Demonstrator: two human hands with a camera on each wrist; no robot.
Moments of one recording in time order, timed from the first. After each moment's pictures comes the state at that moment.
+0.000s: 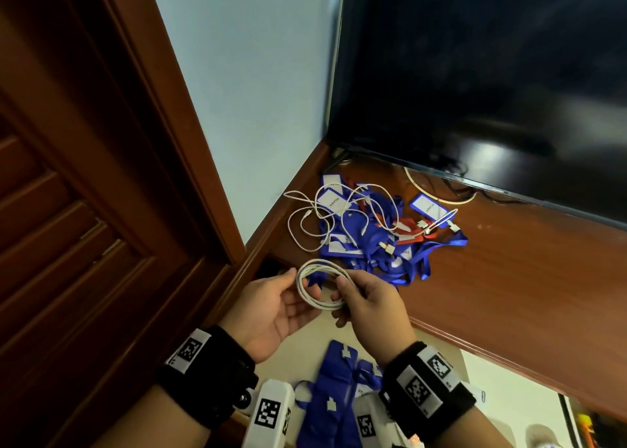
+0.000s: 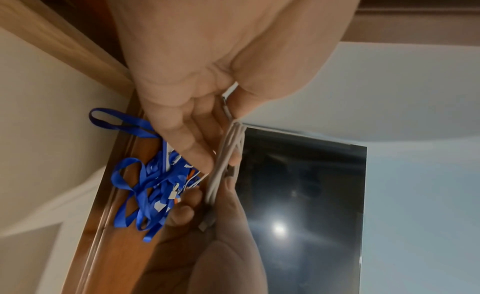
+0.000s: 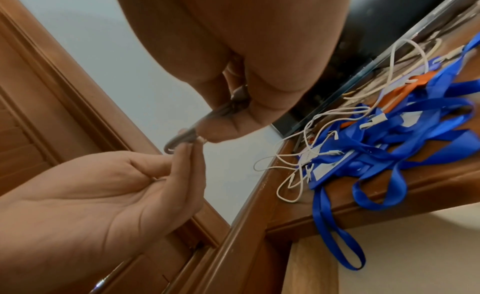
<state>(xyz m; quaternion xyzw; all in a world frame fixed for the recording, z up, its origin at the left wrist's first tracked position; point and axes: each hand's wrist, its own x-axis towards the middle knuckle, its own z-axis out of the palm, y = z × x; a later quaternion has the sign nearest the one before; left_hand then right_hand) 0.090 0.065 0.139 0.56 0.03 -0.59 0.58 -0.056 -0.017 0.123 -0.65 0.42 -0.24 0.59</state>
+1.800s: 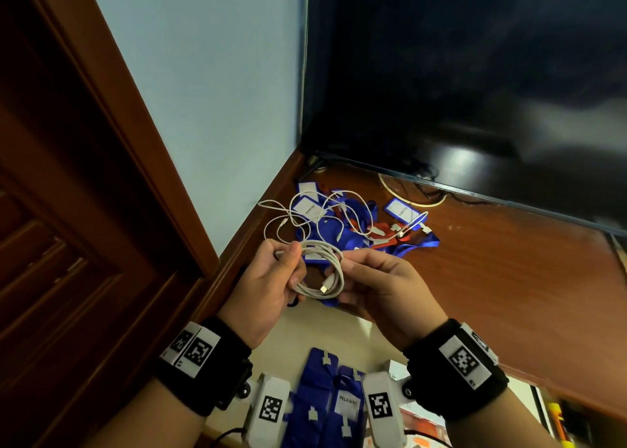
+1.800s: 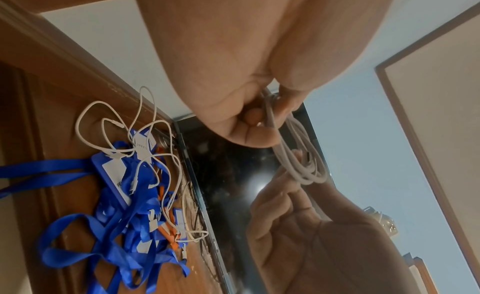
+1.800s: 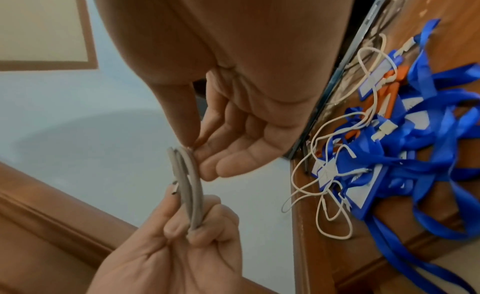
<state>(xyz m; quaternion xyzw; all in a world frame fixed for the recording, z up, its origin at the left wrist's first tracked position) 0.076 0.034 0.145 0.52 -0.30 -0.47 0.65 -0.095 -0.059 0.175 -0.47 0.35 -0.24 0.77</state>
